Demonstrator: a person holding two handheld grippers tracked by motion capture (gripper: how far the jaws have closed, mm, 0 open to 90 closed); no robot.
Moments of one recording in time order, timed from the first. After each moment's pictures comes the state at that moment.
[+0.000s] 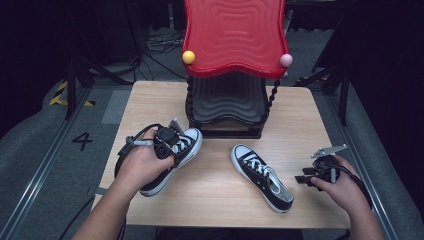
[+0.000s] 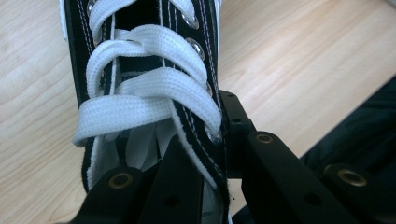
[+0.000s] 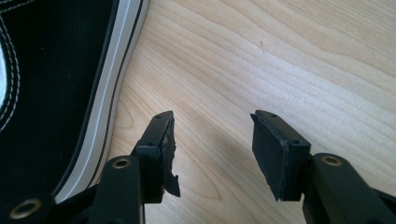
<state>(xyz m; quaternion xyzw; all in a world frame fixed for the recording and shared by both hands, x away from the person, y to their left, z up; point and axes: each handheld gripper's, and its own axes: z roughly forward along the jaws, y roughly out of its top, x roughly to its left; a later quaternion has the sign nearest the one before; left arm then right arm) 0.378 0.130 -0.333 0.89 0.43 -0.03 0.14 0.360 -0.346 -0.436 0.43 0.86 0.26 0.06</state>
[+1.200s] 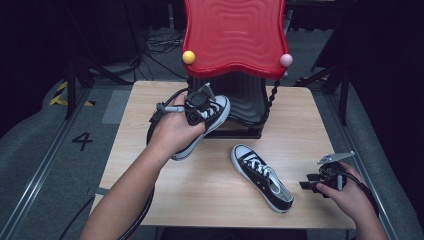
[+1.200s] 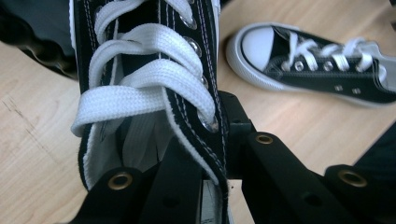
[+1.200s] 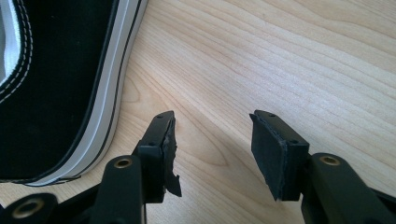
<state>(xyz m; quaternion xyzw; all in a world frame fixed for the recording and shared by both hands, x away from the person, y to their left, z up) 0.432 0.061 -0.271 0.89 0.41 0.04 0.20 0.342 -0.358 -0.438 0.45 0.85 0.27 0.05</state>
